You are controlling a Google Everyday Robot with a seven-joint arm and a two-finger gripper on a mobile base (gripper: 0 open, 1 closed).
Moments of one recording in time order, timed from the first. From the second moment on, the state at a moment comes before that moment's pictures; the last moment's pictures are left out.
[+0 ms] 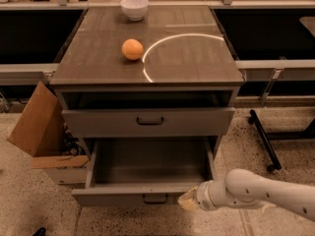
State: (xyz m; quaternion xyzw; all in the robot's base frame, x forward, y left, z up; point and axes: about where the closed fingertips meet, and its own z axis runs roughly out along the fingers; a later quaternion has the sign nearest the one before) arm 0.441 -0.106 0.419 -0.40 0.85 0.27 0.23
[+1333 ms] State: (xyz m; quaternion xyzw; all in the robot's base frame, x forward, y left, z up) arm 0.507 -0.139 0.407 -0.41 0.84 0.22 0.29
